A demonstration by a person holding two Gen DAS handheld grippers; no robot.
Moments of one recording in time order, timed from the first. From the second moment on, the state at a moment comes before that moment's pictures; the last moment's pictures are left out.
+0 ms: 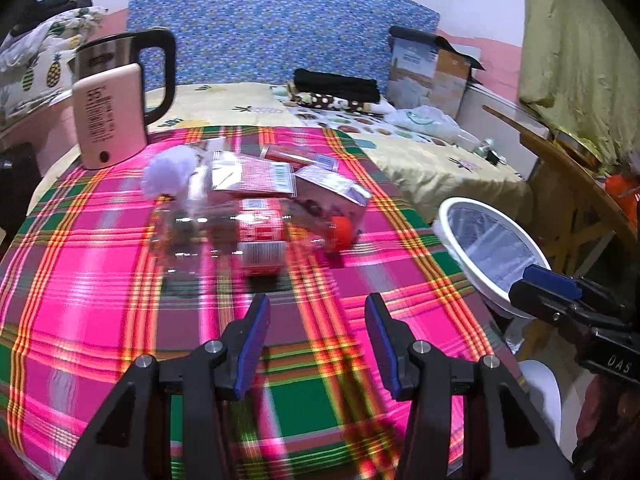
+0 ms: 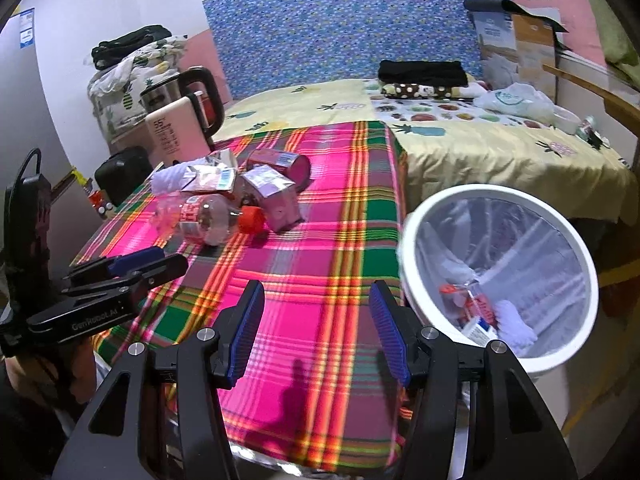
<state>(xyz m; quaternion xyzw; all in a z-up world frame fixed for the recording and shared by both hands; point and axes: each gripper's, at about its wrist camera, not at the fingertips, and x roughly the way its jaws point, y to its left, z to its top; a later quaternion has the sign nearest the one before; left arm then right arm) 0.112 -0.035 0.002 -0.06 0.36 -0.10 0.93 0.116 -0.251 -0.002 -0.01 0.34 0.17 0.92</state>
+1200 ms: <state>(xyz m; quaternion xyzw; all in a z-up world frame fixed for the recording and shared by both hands) 0.162 0.029 -0.007 -0.11 0.38 -0.09 0.91 0.156 -0.219 -0.010 -0.03 0.36 0.20 0.91</state>
